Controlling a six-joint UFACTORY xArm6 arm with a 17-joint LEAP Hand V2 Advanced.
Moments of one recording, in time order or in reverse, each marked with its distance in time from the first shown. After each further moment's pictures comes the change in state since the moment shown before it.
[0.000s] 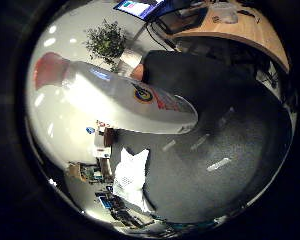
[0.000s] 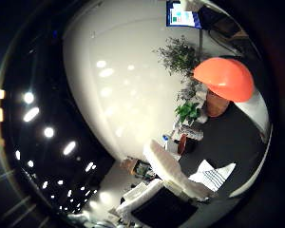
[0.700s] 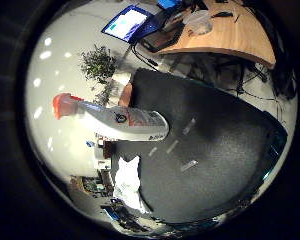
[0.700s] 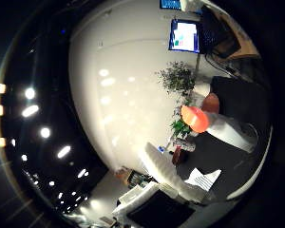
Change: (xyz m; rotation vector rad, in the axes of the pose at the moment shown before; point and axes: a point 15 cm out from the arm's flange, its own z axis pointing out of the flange) arm -0.001 -0.023 -0.067 0.125 0.025 -0.004
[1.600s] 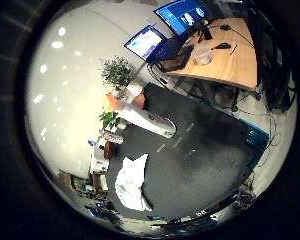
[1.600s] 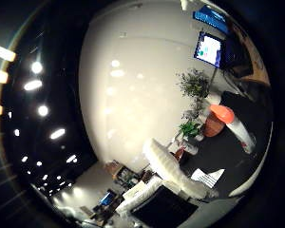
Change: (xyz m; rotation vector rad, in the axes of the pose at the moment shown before) arm -0.080 0.025 -0.077 0.140 0.000 -0.139
